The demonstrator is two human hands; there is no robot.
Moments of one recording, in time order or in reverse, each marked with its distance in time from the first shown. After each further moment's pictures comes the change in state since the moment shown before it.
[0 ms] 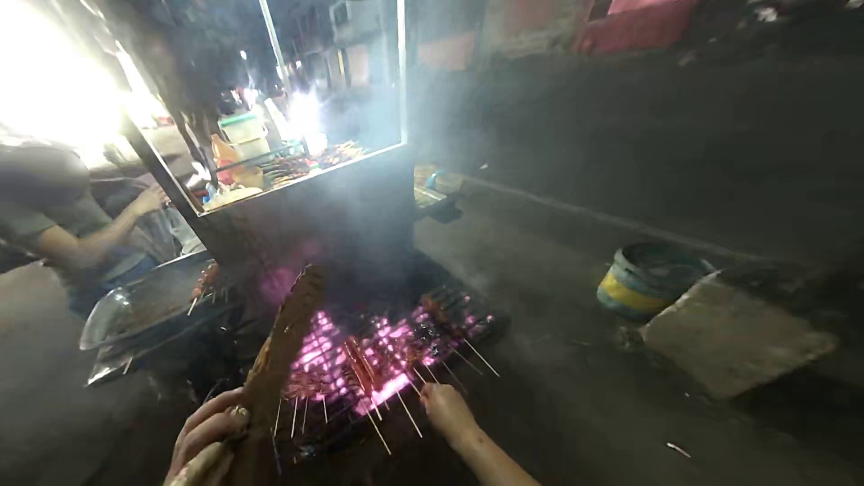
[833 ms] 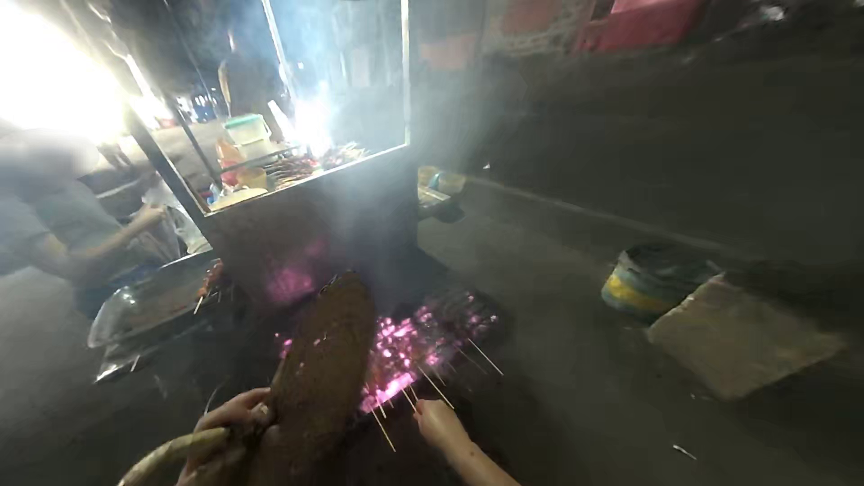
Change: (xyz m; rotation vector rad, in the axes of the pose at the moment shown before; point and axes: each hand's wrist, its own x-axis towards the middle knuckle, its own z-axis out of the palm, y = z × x) left_hand 0.006 0.019 0.006 -0.236 0.005 -0.231; right_hand -0.001 -0.006 0.034 -0.036 -0.130 0.004
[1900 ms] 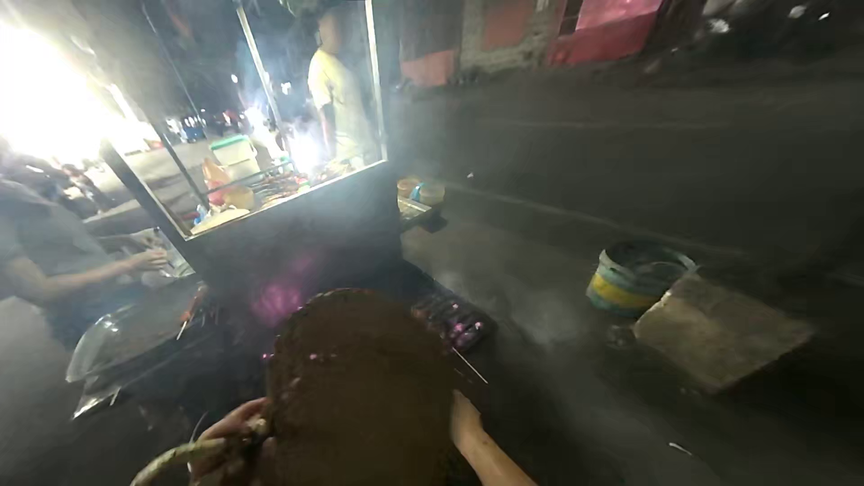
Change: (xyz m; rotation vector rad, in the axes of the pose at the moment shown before) left_hand 0.000 -0.025 0.018 0.086 -0.037 0.058; right_hand -0.033 0.018 -0.062 0.196 0.233 0.131
